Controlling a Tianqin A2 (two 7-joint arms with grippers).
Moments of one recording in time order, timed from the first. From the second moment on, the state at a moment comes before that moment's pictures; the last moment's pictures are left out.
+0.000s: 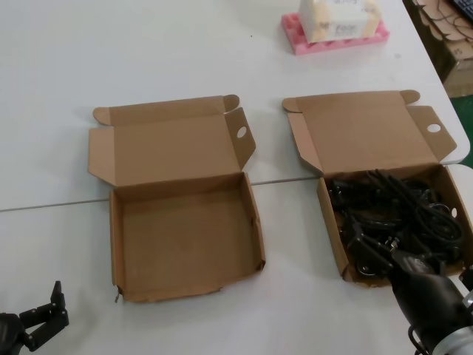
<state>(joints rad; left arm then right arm) 0.00 -0.30 1.60 -1.60 -1.80 0.00 0.00 0.02 0.31 -1.61 1.60 1.79 -0.01 0.54</state>
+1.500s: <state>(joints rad) 0.00 -0.30 1.60 -1.60 -1.80 0.00 0.00 0.28 0.40 -1.31 1.33 1.62 -0.43 0.54</state>
